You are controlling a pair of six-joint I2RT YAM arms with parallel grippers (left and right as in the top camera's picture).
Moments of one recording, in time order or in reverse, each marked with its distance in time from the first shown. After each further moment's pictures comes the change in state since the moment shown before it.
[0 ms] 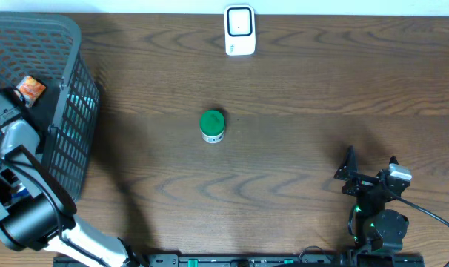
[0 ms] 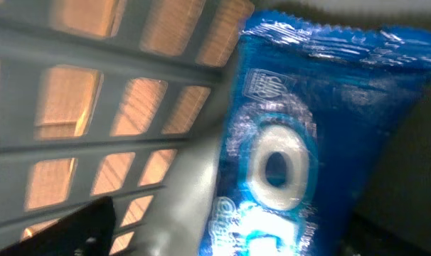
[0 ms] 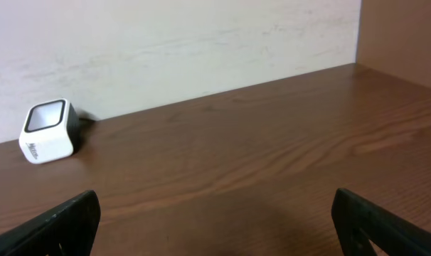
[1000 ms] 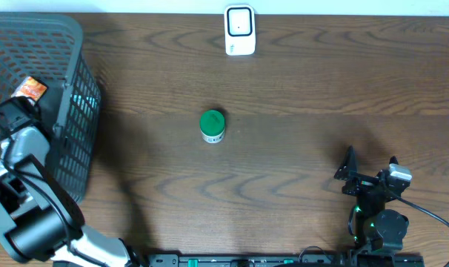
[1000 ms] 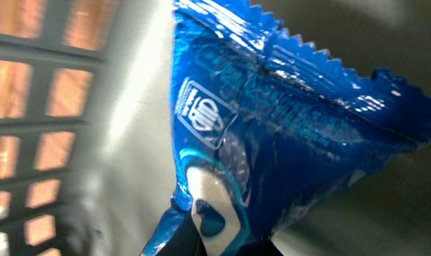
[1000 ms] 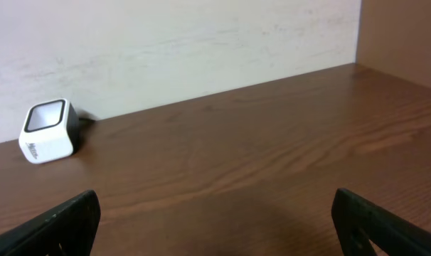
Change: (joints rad) left arm -0.047 -0.112 -0.103 -0.114 0.097 -0.137; right arm 0.000 0.000 0.000 0.000 0.000 0.000
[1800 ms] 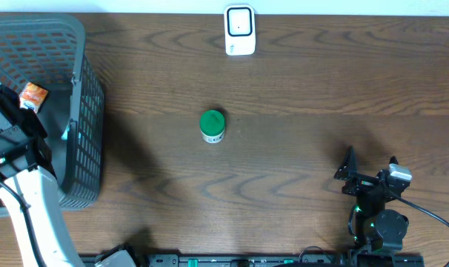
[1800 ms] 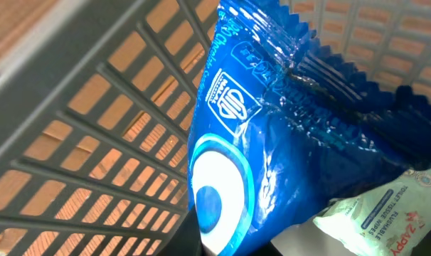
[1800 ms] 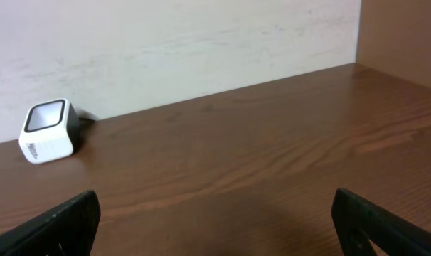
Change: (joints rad) left arm -0.049 -0.566 -0.027 0.009 0.112 -0.096; right arm 0.000 0.000 0.000 0.000 0.000 0.000
